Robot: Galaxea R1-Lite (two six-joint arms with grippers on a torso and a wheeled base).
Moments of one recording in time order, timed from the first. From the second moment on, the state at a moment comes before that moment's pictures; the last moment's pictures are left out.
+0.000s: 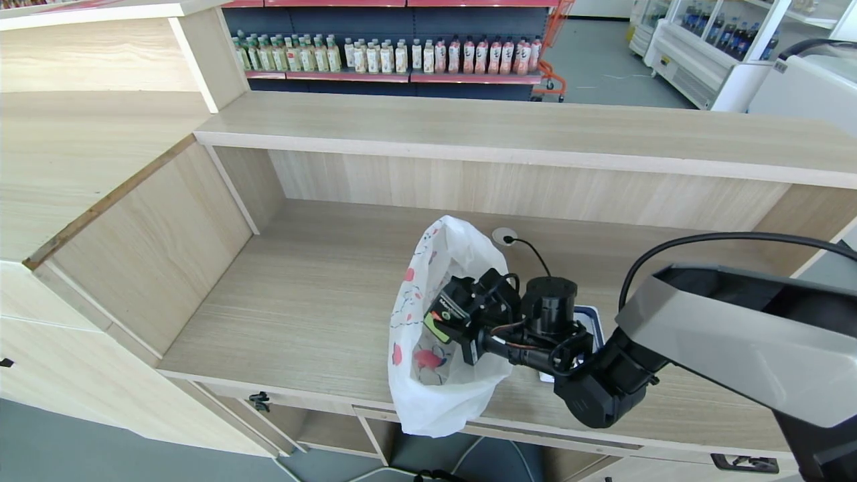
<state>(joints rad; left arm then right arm) -0.01 0.00 0.00 0.04 -0.04 0.03 0.56 2.37 -1.01 -1.21 0.36 -0.14</state>
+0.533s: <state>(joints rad) -0.01 0.00 0.00 0.04 -0.04 0.03 0.56 2.41 -1.00 -1.21 0.36 -0.20</state>
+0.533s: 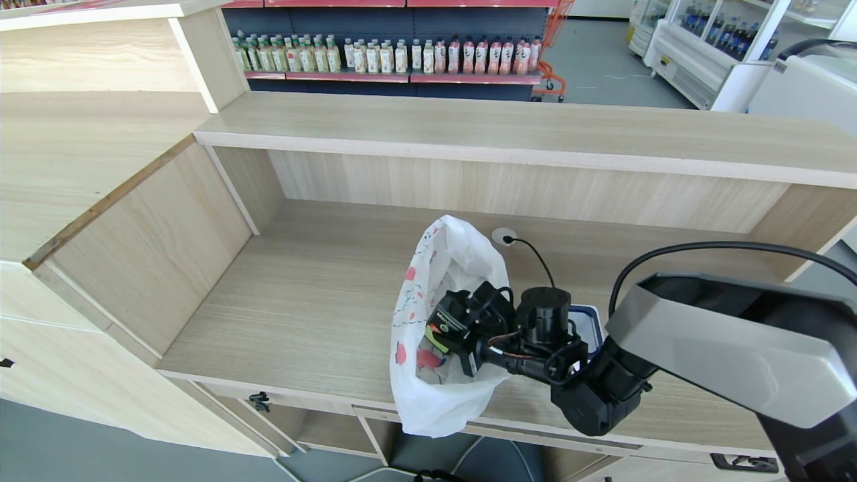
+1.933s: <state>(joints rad) -0.01 0.00 0.00 0.04 -0.04 0.03 0.26 1.65 -0.59 -0.86 0.32 -0.11</state>
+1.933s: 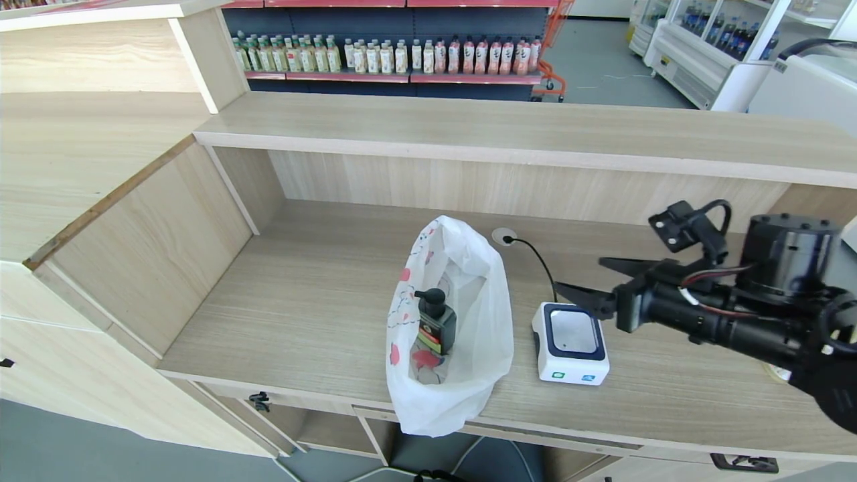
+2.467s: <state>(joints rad) -0.01 0.00 0.00 0.04 -0.04 0.03 0.00 1.12 -0.26 -0.55 -0.11 -0.07</state>
